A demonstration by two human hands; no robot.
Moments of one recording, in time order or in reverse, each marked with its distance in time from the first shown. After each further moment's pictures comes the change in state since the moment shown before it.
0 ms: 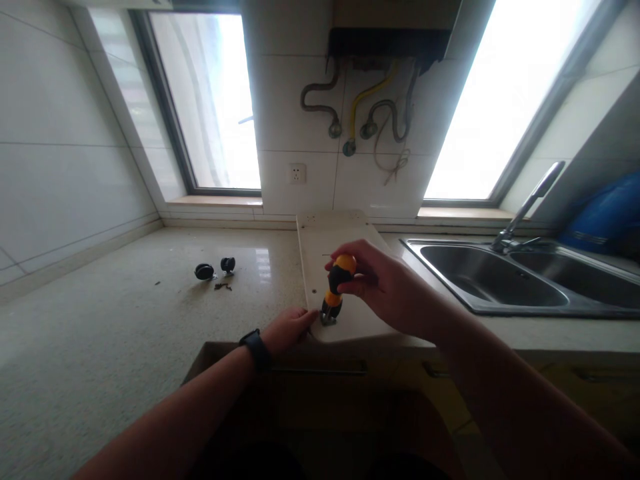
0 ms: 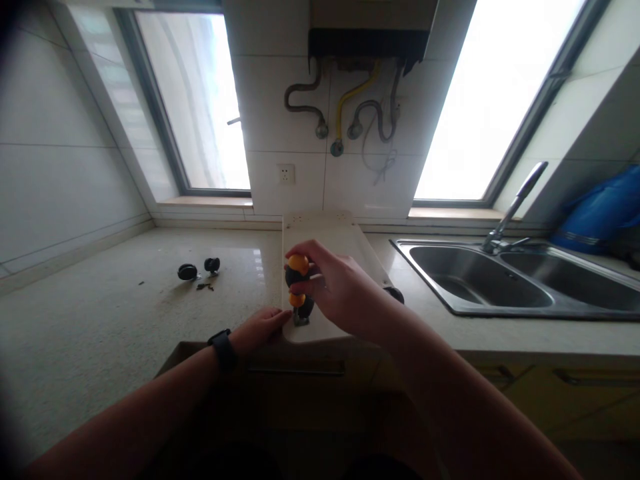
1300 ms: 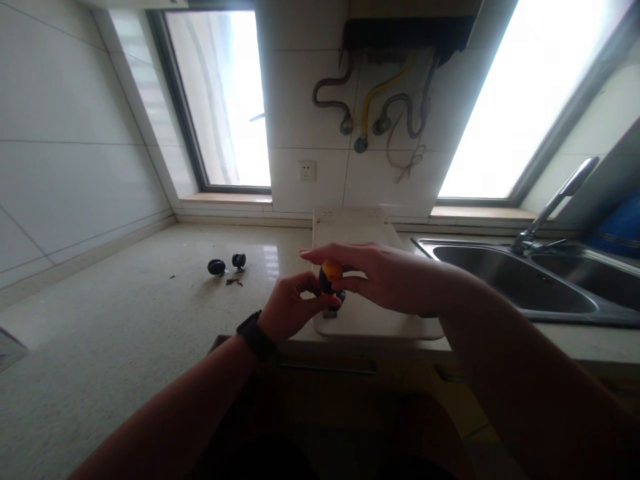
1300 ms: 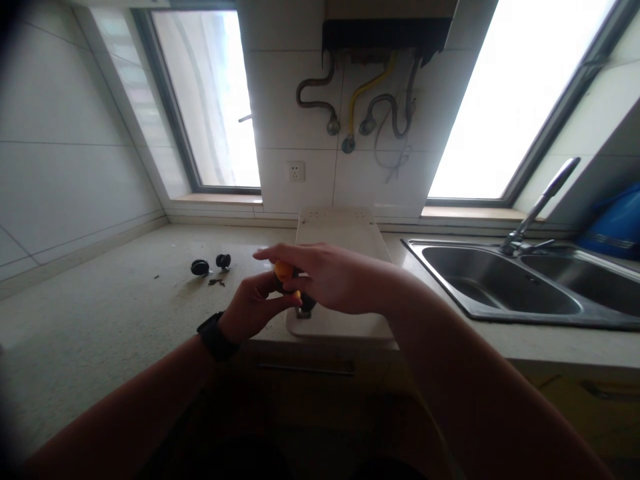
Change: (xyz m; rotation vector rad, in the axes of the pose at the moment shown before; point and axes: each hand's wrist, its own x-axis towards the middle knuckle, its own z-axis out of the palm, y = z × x) left_hand -0.036 0.072 -0.027 -0.132 0.304 0.528; right_hand 0.037 -0.034 -0.009 -0.298 -0.385 -0.218
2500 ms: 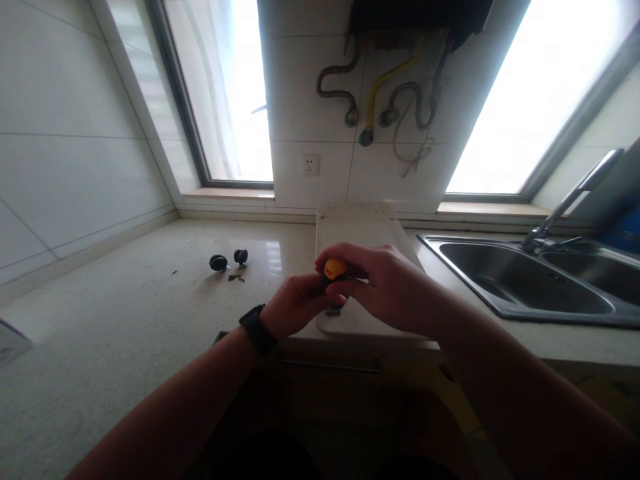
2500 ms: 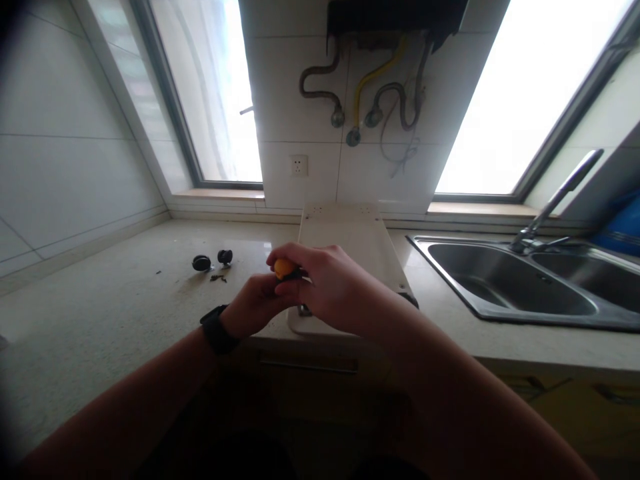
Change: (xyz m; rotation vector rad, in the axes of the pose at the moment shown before) left_hand 0.006 -0.004 -0.002 -0.158 -0.179 0.023; right_hand 0.000 0.002 0.031 0.054 0.274 0.140
